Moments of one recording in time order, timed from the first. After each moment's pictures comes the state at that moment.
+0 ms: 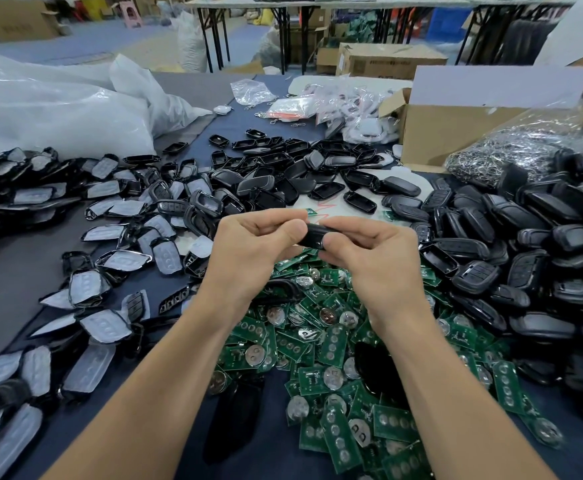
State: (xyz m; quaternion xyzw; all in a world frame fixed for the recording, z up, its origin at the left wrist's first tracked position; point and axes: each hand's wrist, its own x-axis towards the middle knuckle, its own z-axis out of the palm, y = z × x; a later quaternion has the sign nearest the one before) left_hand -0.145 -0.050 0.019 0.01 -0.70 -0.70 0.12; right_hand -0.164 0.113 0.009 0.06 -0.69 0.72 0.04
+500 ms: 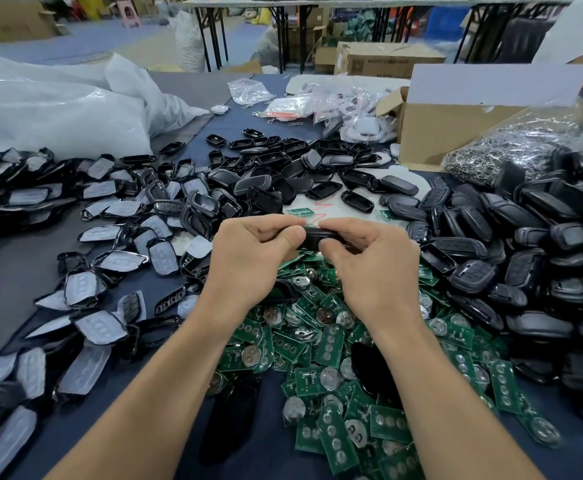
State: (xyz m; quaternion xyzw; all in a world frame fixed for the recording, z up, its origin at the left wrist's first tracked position) left_hand -0.149 -0.046 0.011 0.03 -0.74 -0.65 0.15; right_hand -0.163 0.112 0.008 0.08 -0.80 0.58 0.12
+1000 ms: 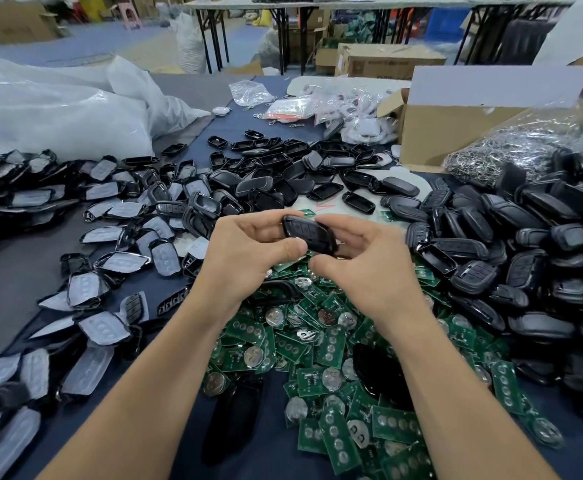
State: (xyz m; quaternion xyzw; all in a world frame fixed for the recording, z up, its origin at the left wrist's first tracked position) left_hand -0.149 -0.063 0.014 -0.04 -0.71 -0.70 0.07; right_hand -0.166 0.119 0.010 0.13 -0.78 0.62 0.01
